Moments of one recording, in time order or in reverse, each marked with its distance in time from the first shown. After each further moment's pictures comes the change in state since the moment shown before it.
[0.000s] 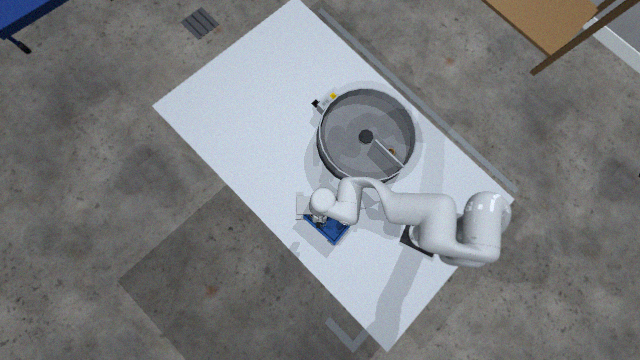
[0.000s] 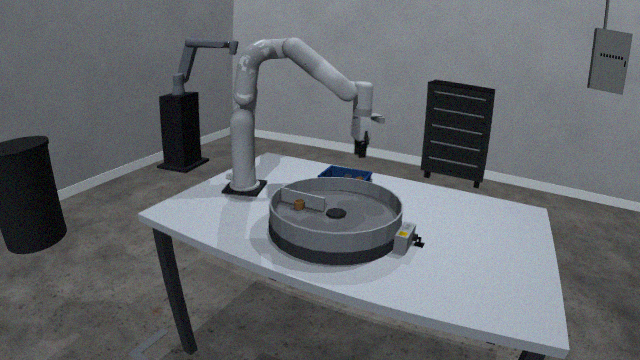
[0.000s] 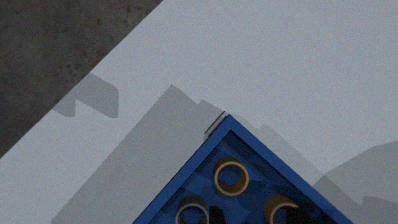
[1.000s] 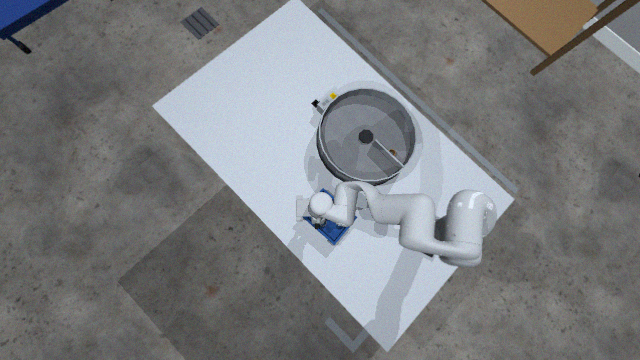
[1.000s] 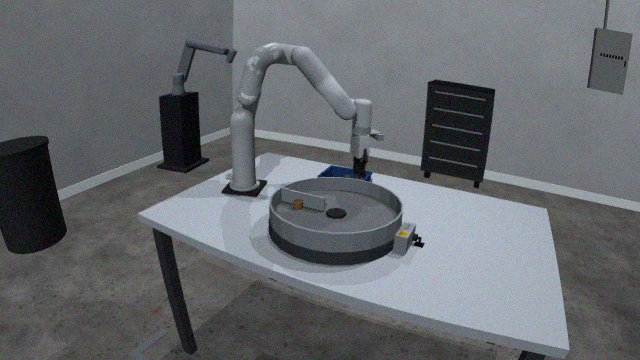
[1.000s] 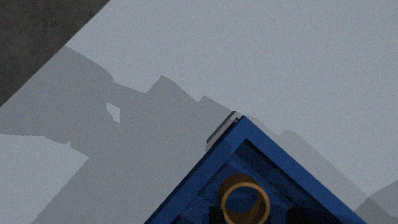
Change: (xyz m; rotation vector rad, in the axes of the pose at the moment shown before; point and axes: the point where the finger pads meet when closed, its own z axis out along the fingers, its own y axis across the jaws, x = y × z) arm 0.000 0.000 0.072 0.000 0.000 0.000
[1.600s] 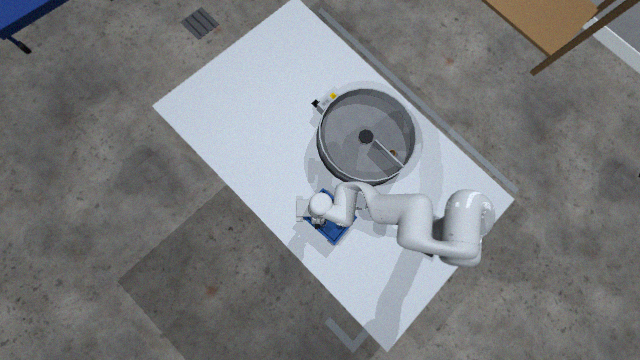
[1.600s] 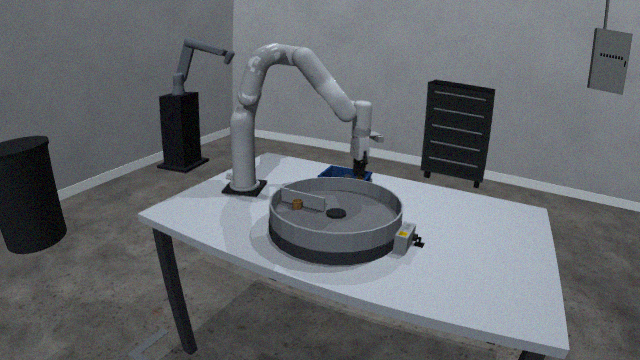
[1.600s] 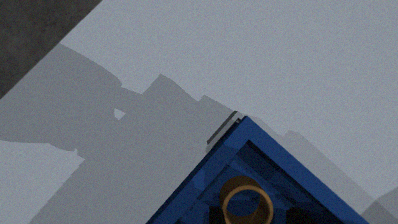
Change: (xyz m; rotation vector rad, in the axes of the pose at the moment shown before) arm 0.000 0.000 0.008 0.000 0.000 0.000
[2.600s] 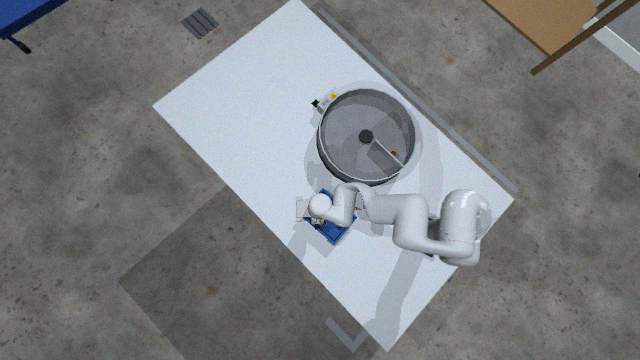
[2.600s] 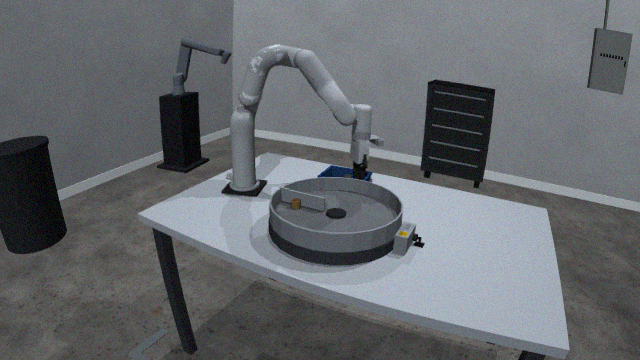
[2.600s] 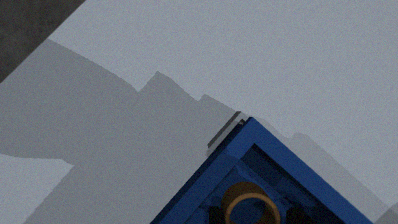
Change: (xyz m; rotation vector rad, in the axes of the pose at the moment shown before) arm 0.000 0.000 0.015 0.000 0.000 0.000
